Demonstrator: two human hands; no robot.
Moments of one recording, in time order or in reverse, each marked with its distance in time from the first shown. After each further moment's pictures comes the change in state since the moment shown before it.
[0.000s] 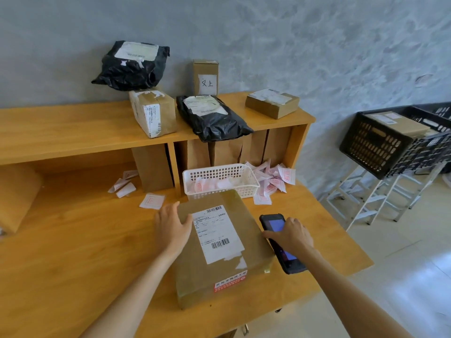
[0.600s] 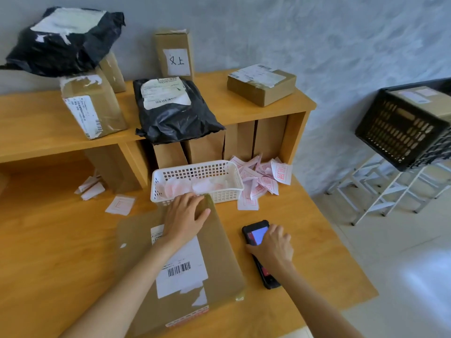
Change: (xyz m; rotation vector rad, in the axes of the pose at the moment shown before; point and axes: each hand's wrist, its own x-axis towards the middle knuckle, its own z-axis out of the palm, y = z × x) left_hand 0.055 0.075 0.097 0.309 -0.179 0.376; right_hand 0.083 0.025 0.038 -0.204 -0.088 -0.032
